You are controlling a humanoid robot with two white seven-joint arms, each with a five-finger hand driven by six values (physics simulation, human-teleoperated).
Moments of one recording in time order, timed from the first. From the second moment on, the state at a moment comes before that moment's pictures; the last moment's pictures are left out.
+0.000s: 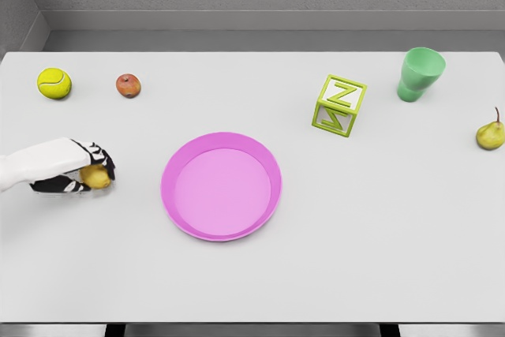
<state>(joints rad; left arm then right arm) -0.19 0.85 -0.20 -1.50 -0.35 -0.61 -0.61 -0.03 0.00 -0.31 0.27 0.30 -0.13 -0.04</state>
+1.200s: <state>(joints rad) -0.28 0.60 -0.25 -1.64 -0.38 -0.61 -0.61 -0.03 0.00 -0.31 0.27 0.30 -0.13 -0.04</state>
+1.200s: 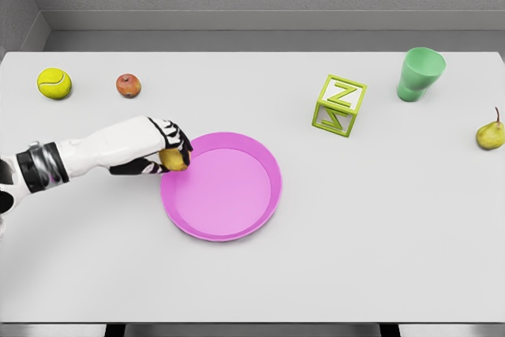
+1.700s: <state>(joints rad) -0.29 0.52 -0.37 -1.70 -0.37 -0.61 -0.61 -0.03 0.00 -0.31 0.27 0.30 -0.13 -0.04</state>
